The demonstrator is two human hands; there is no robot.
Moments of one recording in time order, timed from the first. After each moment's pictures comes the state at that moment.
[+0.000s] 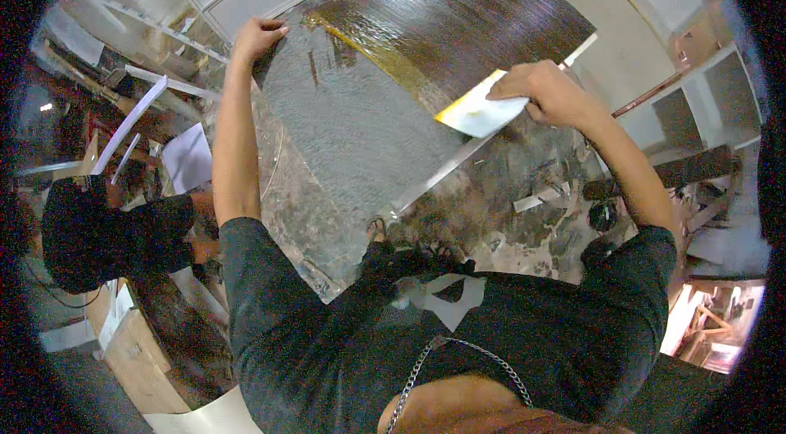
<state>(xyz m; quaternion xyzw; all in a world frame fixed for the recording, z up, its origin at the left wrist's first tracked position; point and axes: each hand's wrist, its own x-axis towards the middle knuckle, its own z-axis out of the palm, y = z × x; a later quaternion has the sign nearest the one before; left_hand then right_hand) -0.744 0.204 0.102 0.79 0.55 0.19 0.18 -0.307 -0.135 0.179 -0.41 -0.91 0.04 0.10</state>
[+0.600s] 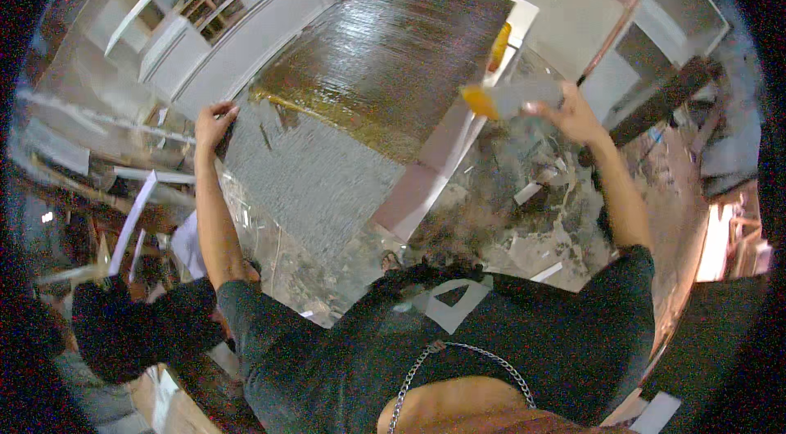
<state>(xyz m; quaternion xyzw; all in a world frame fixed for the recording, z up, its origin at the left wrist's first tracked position) -0.737 0.185 0.102 0.81 0.53 0.22 0.15 -0.221 -0.282 0.149 -0.70 -0.61 0.16 0.35</state>
